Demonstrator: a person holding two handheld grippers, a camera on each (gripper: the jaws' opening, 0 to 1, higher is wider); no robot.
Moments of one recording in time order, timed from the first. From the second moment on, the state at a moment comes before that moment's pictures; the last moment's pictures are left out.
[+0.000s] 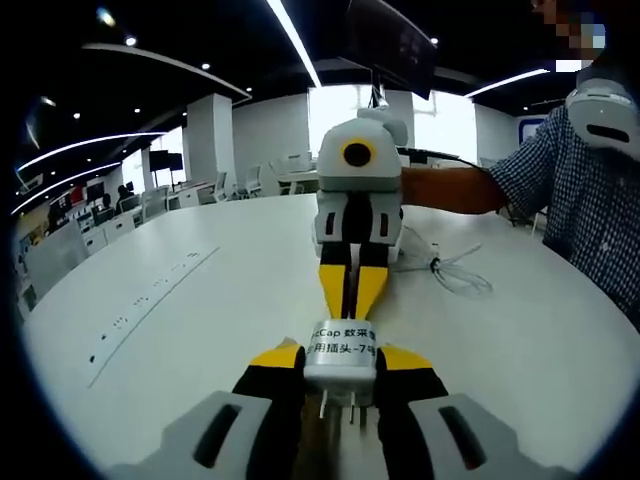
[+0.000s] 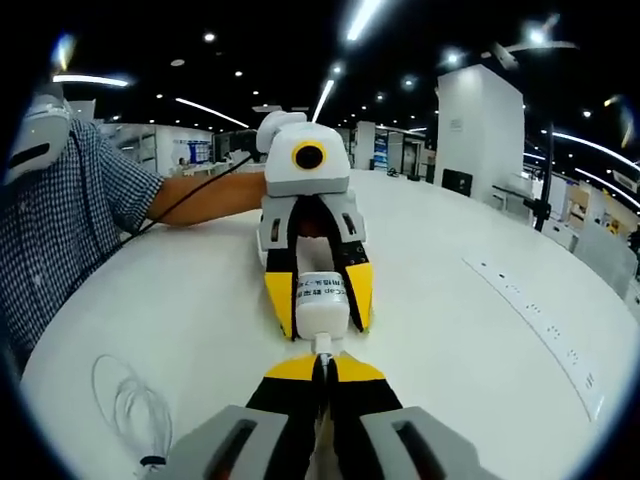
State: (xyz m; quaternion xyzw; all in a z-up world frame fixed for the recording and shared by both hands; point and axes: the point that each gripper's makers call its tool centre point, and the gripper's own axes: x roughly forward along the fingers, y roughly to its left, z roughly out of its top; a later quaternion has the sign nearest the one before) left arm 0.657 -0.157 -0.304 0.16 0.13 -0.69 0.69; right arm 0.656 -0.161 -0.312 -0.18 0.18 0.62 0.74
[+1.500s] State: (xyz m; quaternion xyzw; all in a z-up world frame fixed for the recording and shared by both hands) left arm 0.654 -0.137 -0.280 0.15 0.11 -0.56 0.81; right arm 0.644 -0.191 -0.294 -0.13 0.19 0.52 0.82
